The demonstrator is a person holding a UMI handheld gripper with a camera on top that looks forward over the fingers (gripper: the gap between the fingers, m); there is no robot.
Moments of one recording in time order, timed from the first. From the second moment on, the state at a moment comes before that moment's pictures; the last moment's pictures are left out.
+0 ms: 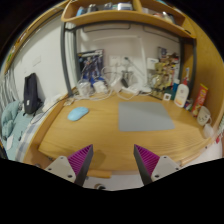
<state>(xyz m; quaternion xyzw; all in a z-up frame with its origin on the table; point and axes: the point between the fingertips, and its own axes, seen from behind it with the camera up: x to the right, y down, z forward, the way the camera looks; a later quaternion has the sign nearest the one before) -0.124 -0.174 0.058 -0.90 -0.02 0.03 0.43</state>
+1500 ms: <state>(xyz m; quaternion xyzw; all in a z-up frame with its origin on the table) -0.348 0.068 -0.018 -0.92 -0.02 0.01 0.38</state>
